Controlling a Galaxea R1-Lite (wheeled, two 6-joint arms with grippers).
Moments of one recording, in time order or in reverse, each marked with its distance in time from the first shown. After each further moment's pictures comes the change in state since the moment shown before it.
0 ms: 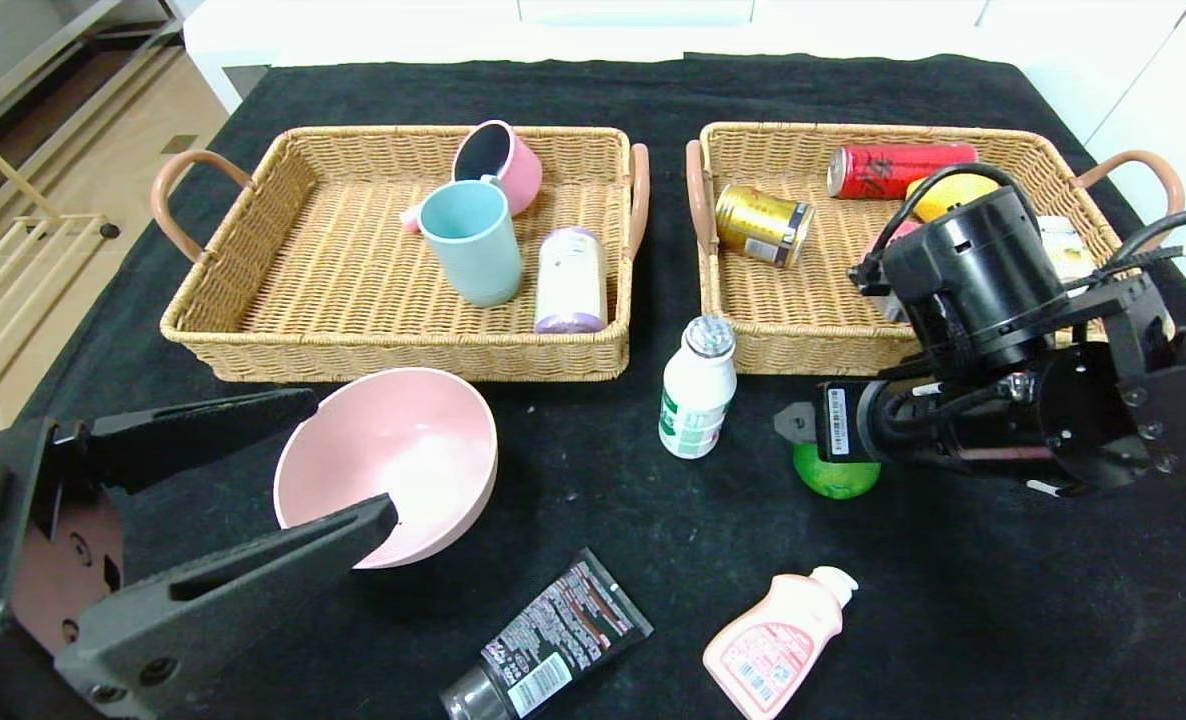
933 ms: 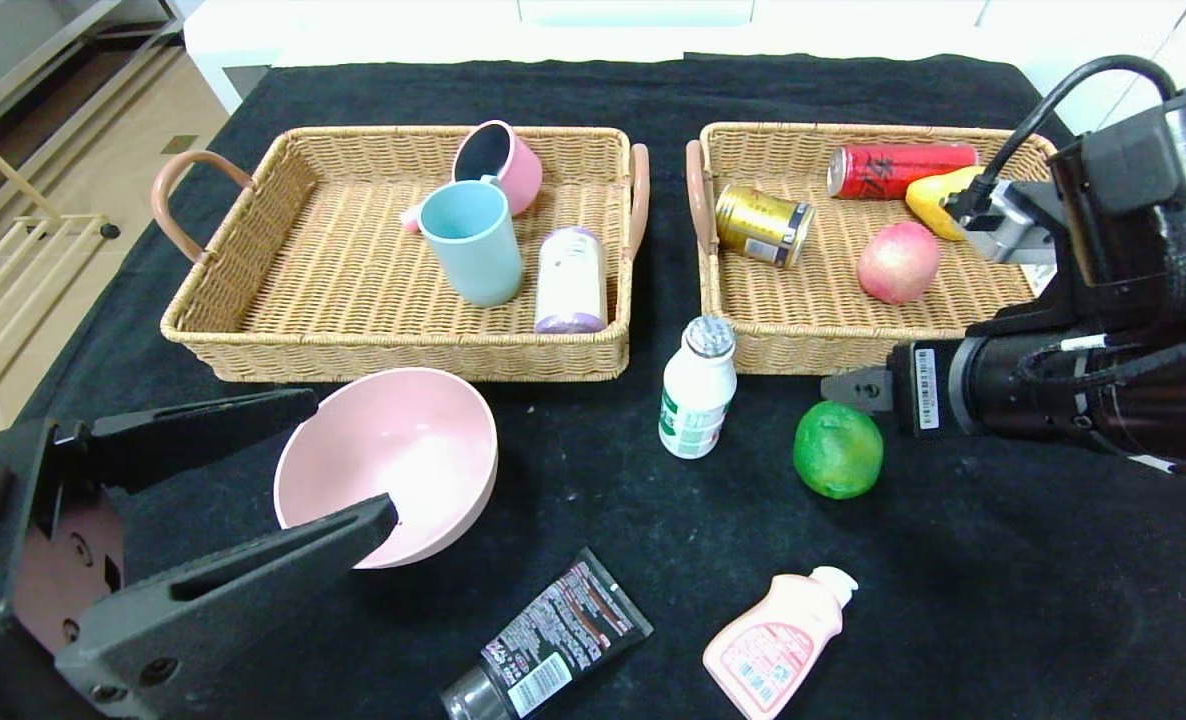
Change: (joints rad) left arm 0.000 0.000 0.001 0.000 0.000 0.000; right arm 0.001 -0.164 0.033 0.009 0.036 -0.101
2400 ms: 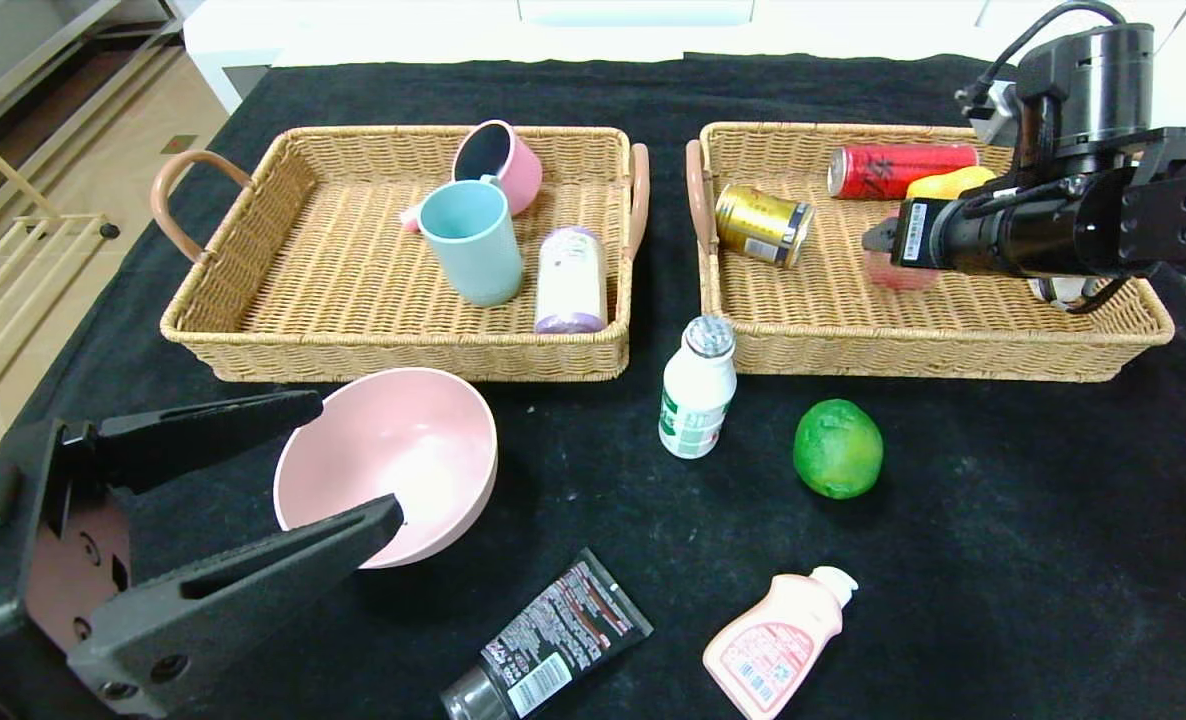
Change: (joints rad) left arm 0.000 0.006 -0.001 -0.001 0.000 0.000; right arm -0.354 0.319 -0.419 -0.174 0.097 -0.136
